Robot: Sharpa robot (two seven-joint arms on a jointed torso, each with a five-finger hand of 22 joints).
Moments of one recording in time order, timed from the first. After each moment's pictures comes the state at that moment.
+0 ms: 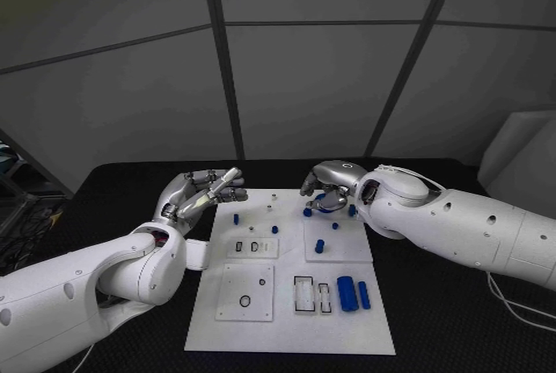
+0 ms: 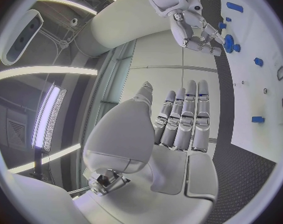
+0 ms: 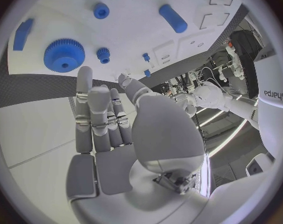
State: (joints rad) left arm 1.10 -0.89 0.06 1.68 -0.09 -0.48 0.51; left_hand 1.38 0.01 -0.01 0.19 0.17 0.92 0.22 0.14 0.07 1.00 0.17 0.14 0.07 1.09 0.12 0.19 0.18 0.21 0.90 0.23 0.33 0.14; right arm 1.22 -0.70 0.08 1.36 -1.63 -0.19 -0.06; right_hand 1.34 -0.08 0.29 -0.06 0.22 1.01 0.15 0.07 0.07 1.10 0.10 0.06 0.07 1.47 0.01 1.01 0.82 0.17 1.16 0.09 0.80 0.42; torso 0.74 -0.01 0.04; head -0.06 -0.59
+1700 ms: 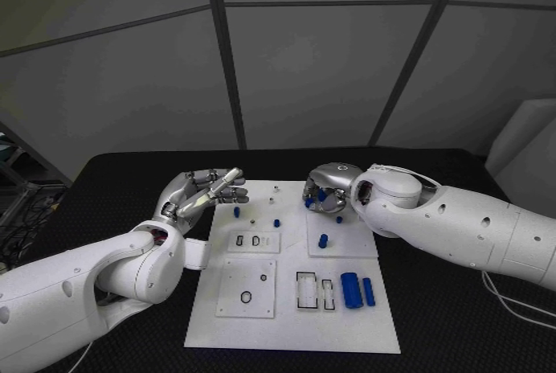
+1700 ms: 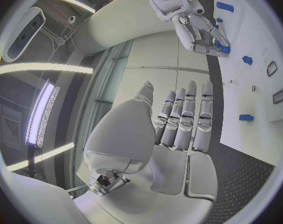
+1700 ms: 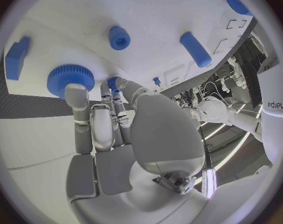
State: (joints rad) left arm 1.10 -0.90 0.06 1.68 -0.09 -0.45 0.50; left_hand 1.39 0.02 -0.01 0.17 0.17 0.92 0.22 0.12 0.07 1.00 0.17 0.12 0.07 1.08 0.12 0.16 0.18 0.13 0.91 0.23 0.33 0.14; right arm 1.22 -0.69 0.08 1.37 -1.72 -0.11 -0.12; right_hand 1.40 -0.06 0.42 -0.04 0.19 1.06 0.15 0.08 0.08 1.20 0.08 0.07 0.07 1.47 0.01 1.34 1.18 0.16 1.22 0.09 1.13 0.81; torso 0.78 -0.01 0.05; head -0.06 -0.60
